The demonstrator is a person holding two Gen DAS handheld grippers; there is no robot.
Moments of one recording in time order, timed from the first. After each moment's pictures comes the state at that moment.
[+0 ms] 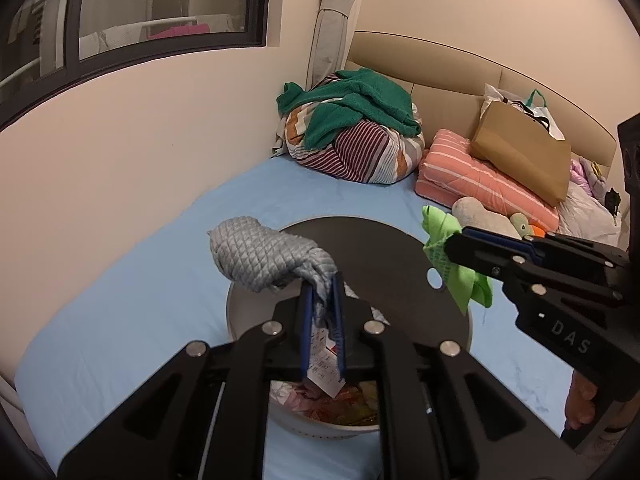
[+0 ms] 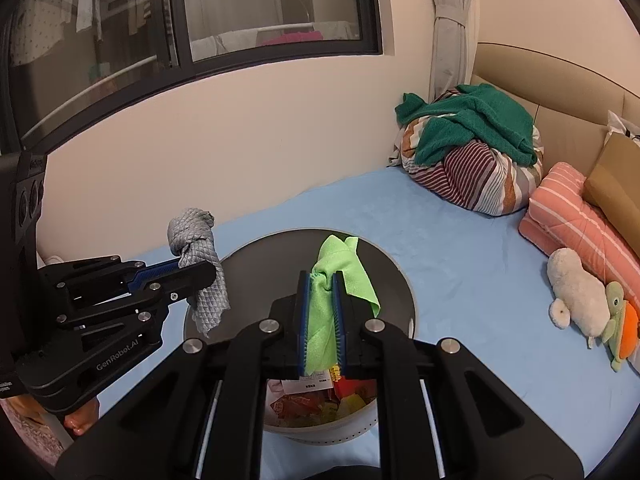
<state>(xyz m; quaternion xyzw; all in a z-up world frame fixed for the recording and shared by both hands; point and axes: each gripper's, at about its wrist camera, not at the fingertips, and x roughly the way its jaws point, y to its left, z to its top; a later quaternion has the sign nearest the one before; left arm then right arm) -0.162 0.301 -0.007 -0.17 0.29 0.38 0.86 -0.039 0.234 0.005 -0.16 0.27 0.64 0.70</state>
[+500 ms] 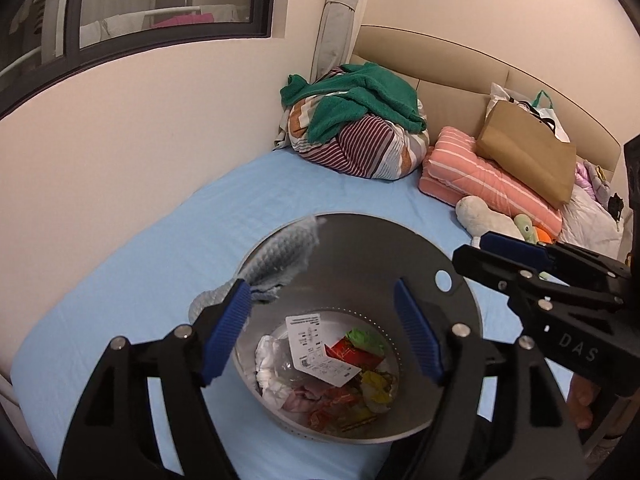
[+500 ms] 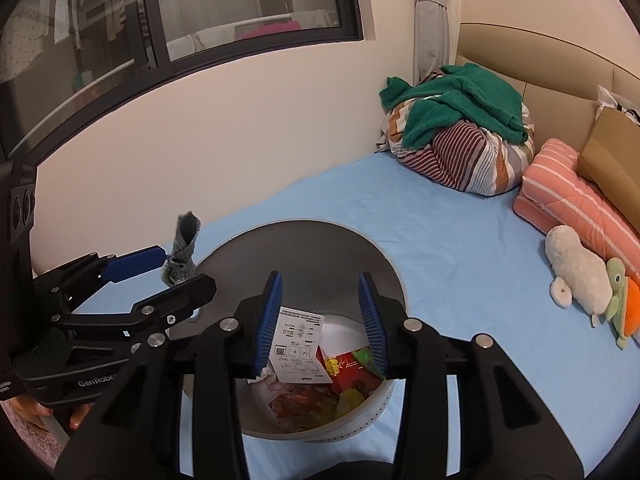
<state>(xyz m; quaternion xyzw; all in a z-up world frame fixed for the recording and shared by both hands) -0.164 0.311 -0.012 -0.18 0.29 0.38 0.86 -0.028 0.237 -0.004 -0.15 0.30 0.62 0.71</state>
